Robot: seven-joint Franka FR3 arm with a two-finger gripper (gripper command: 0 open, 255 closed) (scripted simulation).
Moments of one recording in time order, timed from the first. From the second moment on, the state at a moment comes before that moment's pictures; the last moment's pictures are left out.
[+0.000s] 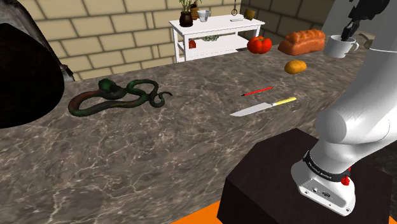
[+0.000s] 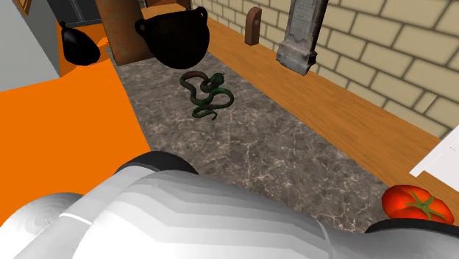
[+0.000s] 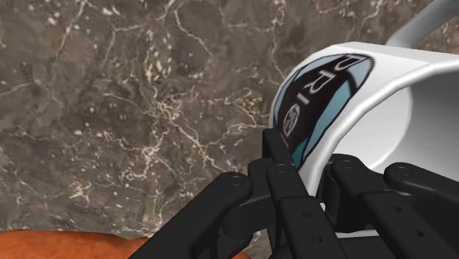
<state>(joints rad) -0.65 0.24 -0.71 -1.57 0.17 1.70 -1.24</state>
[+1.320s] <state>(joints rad) -0.65 0.27 -0.70 -1.75 0.20 1.90 -1.26</state>
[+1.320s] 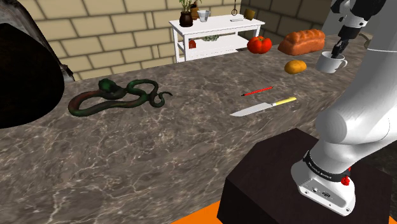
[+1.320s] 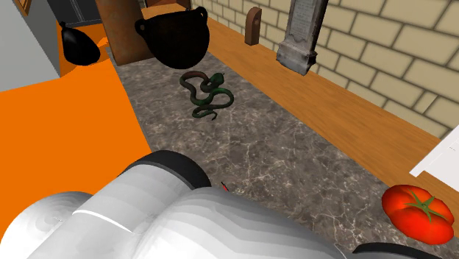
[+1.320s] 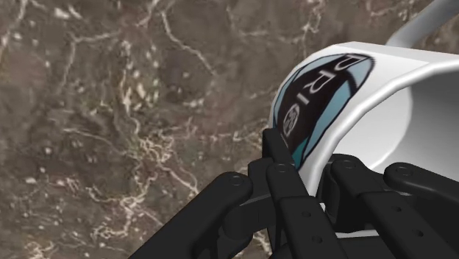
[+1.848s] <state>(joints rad) -0.65 0.27 -0.70 -1.75 0.20 1.90 -1.26</state>
